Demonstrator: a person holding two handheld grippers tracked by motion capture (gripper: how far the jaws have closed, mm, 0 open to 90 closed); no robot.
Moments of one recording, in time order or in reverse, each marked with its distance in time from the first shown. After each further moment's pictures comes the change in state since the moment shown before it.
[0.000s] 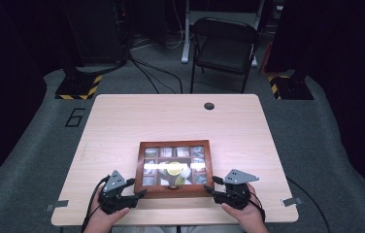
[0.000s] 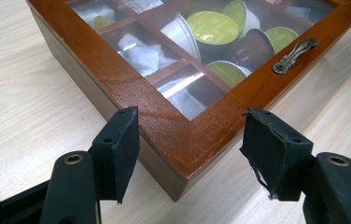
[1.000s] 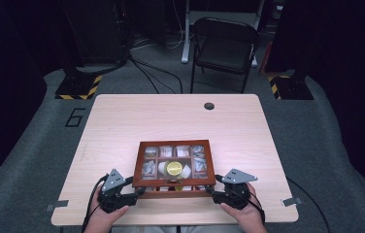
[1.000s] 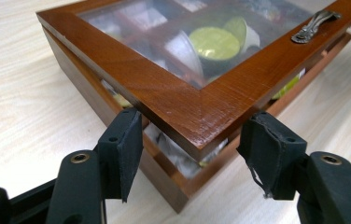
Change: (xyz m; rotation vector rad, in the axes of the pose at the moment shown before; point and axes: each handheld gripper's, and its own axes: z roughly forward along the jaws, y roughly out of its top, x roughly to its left) left arm 0.001 0.006 -0.004 -0.038 0.002 -0.007; right arm 0.002 0.004 -0.002 0.009 -0.071 0.012
